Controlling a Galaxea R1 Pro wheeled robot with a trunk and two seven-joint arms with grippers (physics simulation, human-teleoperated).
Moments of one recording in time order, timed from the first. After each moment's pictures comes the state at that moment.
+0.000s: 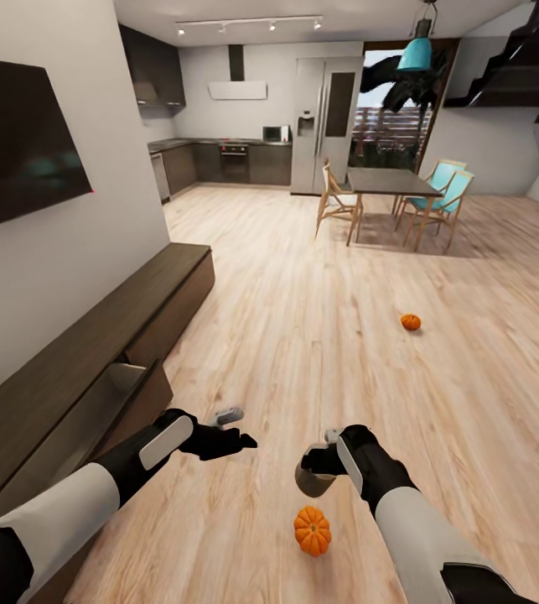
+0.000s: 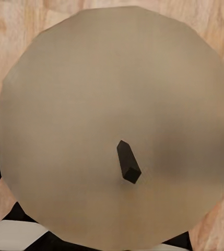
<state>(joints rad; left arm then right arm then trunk) -0.87 0.14 -0.85 -0.70 1.30 0.72 0.10 -0.77 0.16 -0.11 -0.54 0.09 0.79 0.06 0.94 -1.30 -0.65</state>
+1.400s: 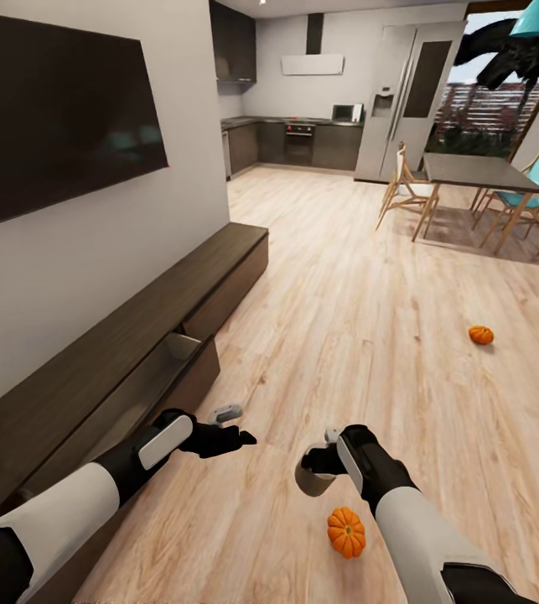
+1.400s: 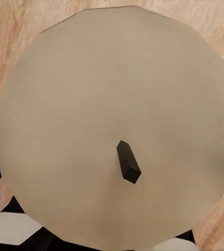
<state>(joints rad) -0.87 0.14 -0.85 -0.70 1.31 0.69 0.10 -0.77 0.16 -0.11 -0.55 0.08 0.79 0.06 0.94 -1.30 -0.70</state>
